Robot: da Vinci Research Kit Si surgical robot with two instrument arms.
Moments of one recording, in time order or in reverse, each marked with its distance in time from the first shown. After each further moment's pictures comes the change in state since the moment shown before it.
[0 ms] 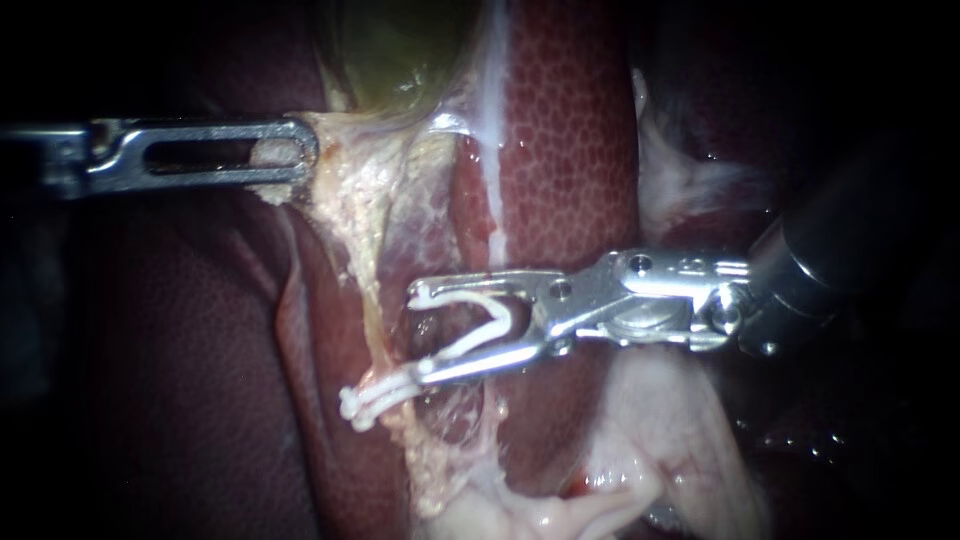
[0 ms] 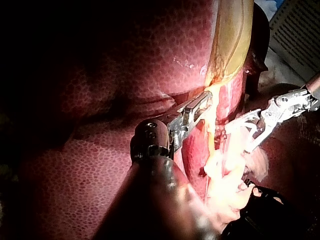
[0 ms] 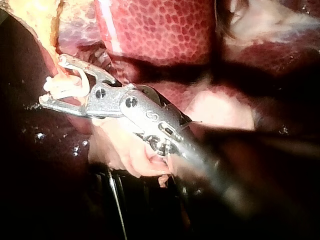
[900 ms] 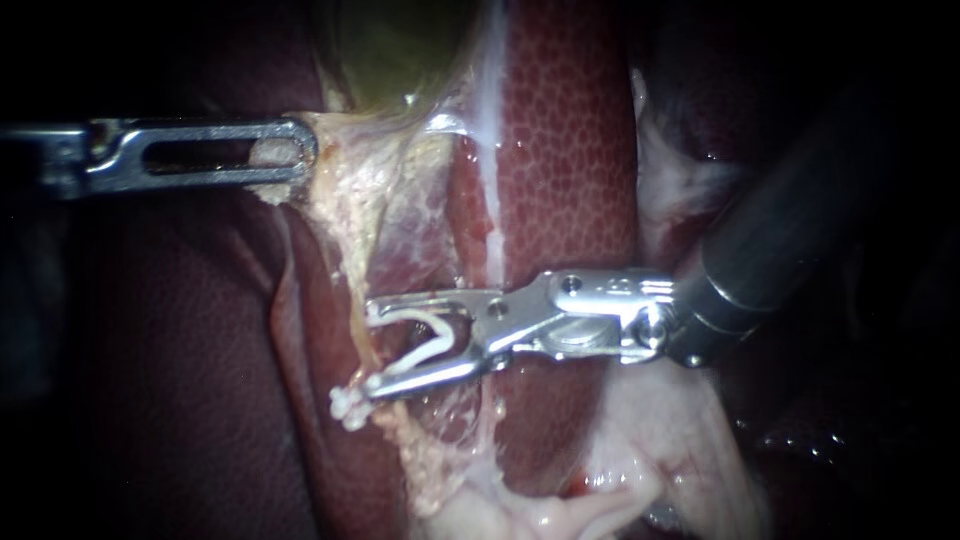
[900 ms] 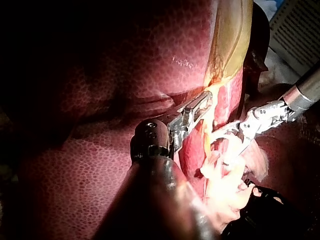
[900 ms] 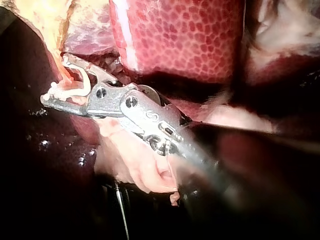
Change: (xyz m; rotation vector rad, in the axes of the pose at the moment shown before) right arm -0.003 0.002 0.006 0.012 -0.006 -0.015; left arm 0.000 0.000 0.000 0.000 0.000 0.000
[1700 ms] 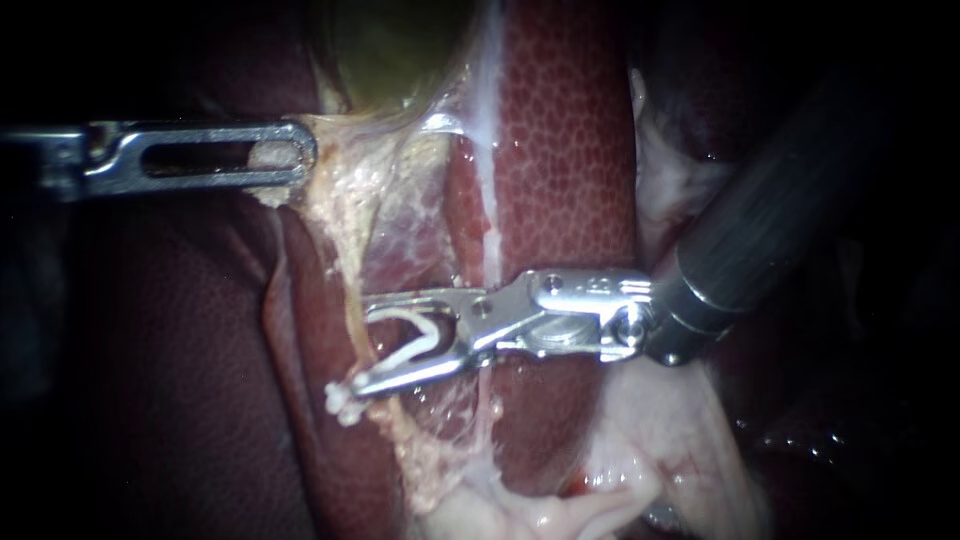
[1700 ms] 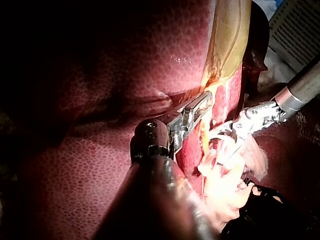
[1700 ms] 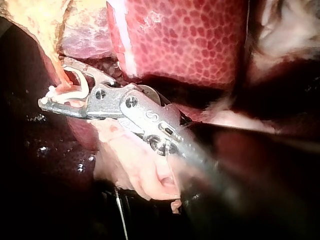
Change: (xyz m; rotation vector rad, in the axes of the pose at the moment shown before) right arm -0.001 0.002 0.000 0.003 -0.001 0.012; left arm 0.000 0.000 0.000 -0.001 -0.001 0.000
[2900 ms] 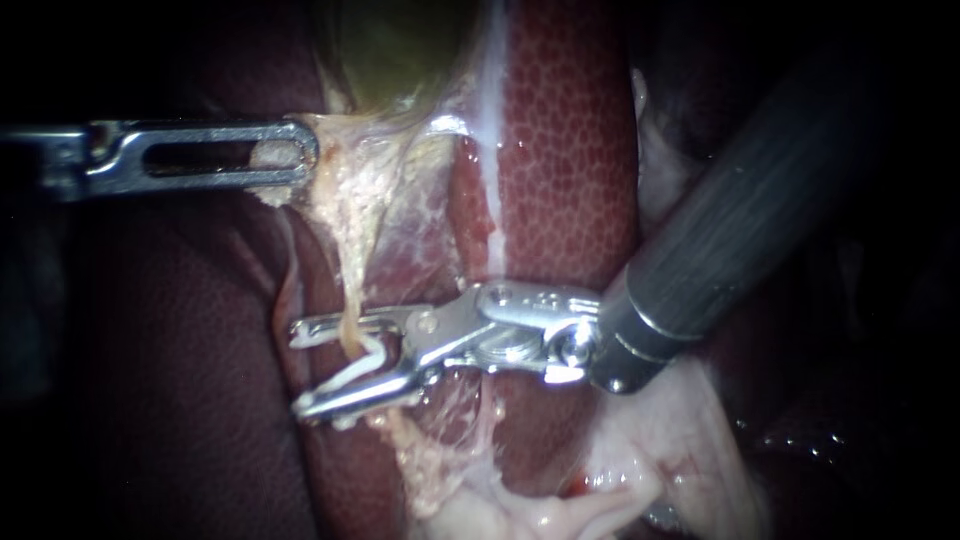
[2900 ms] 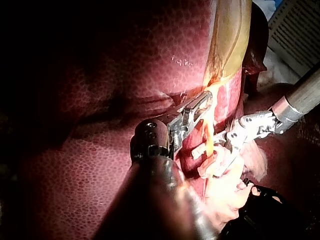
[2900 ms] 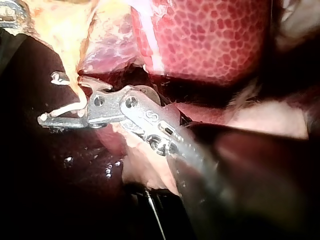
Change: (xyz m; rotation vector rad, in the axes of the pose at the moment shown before) right arm 0.002 -0.001 0.004 0.070 0.043 0.075; left arm 0.000 0.000 0.000 0.001 0.000 0.000
